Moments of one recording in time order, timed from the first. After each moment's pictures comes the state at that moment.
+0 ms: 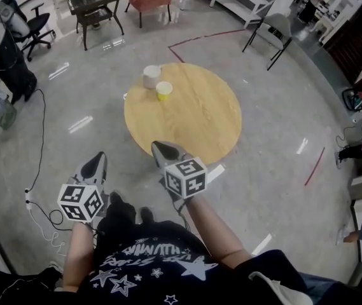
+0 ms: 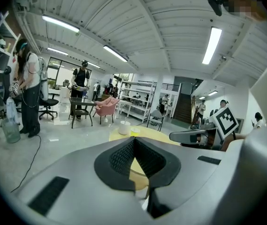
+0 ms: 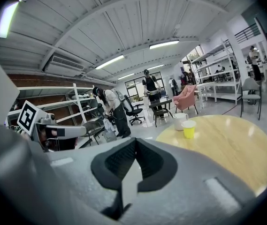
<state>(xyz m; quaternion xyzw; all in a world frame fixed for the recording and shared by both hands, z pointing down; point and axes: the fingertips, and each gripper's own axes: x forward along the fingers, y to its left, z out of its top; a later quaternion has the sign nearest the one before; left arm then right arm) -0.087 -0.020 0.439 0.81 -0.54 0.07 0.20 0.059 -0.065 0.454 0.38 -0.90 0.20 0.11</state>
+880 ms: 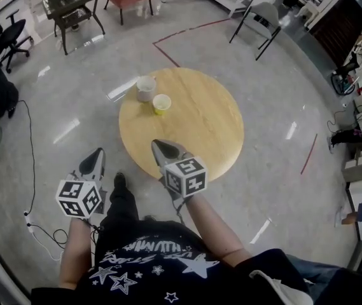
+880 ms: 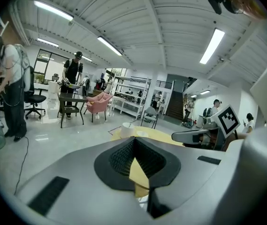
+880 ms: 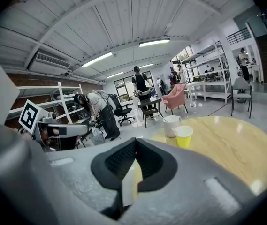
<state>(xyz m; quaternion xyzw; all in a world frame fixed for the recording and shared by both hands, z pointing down) -0.130 -0.181 0.470 0.84 -0.49 0.09 0.21 0.026 -0.202 0.483 0.44 -0.86 0.22 0.12</state>
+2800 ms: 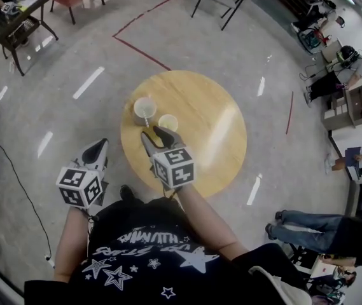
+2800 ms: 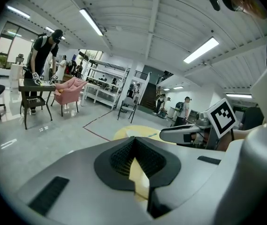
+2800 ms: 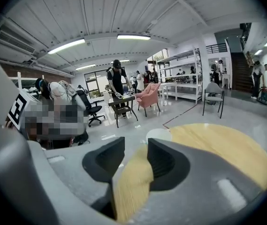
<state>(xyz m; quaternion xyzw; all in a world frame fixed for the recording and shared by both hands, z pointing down) -0.162 -0.441 0.508 0.92 -0.29 0.13 0.24 -0.036 -0.431 0.514 0.60 -0.75 0.23 0.16</state>
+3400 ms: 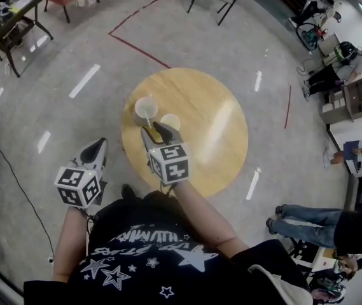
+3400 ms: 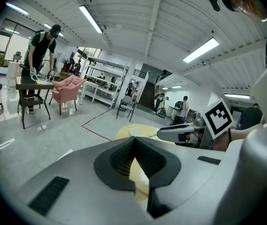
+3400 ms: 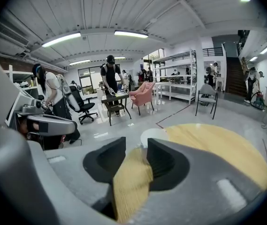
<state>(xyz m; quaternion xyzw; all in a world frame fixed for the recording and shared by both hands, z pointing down) -0.168 -0.468 0.517 0.92 -0.28 0.14 0.24 -0.034 -0.462 0.529 0.63 -0.72 0.23 0.19</state>
